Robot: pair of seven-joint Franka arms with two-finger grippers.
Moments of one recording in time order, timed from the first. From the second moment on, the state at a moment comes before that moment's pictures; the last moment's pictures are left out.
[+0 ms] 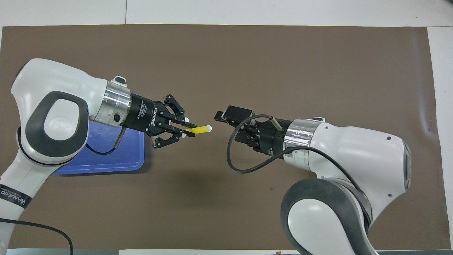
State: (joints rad) left arm 0.46 0.12 -0.83 -1.92 -0.89 1.88 -1.44; right arm 0.51 -0.12 0.03 -2.13 1.01 2.51 0.42
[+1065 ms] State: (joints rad) left arm 0.40 0.09 -0.83 -1.96 -0.95 1.95 -1.47; right arm 0.54 -0.09 0.04 -2.13 0.88 2.50 0.33
